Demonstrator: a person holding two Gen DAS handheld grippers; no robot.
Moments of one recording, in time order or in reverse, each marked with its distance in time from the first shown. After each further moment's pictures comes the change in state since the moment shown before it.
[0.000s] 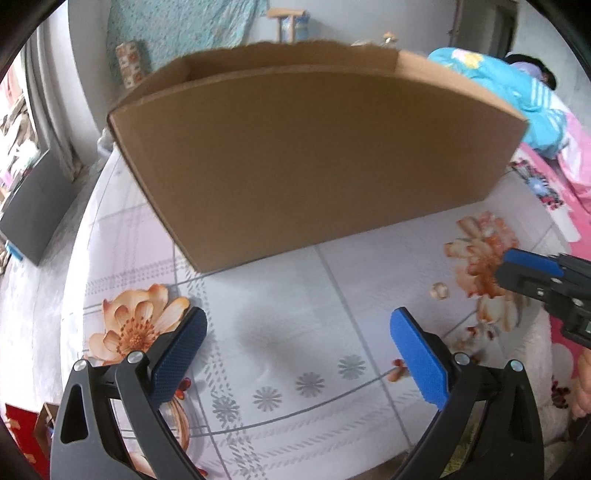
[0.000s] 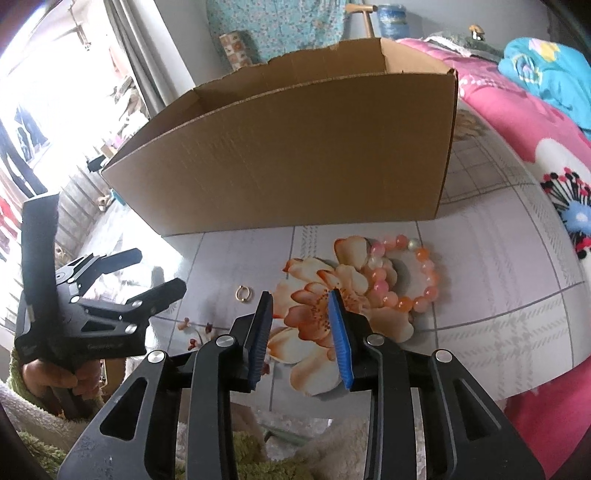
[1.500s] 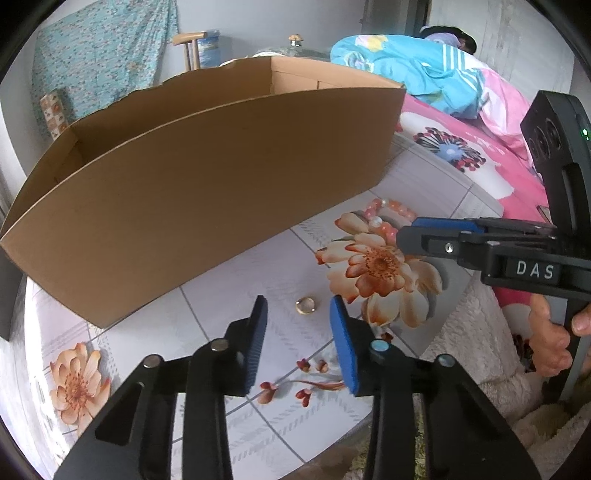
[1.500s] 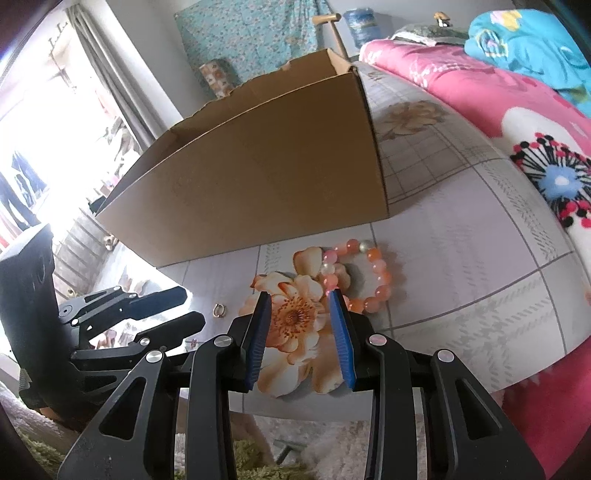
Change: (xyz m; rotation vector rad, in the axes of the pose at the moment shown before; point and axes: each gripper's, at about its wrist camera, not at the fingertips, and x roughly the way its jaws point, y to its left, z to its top) left arm -0.007 -0.080 0.006 0.236 -0.040 -0.195; right arm -0.026 -0.059 -0.005 0.131 -0.058 0.047
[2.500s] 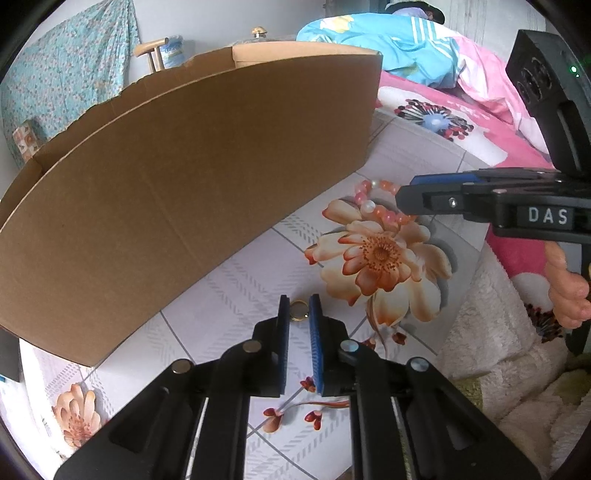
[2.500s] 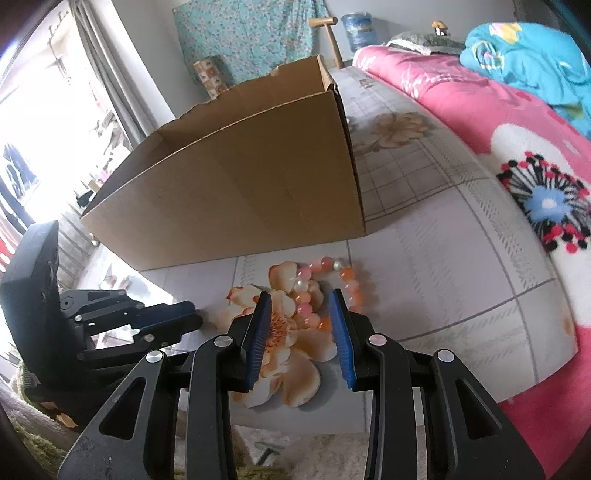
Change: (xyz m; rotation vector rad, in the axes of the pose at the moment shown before) left arm 0.021 -0.001 0.002 0.130 0.030 -0.037; right arm 0.003 0.005 0.008 -0.042 -0.001 -0.077
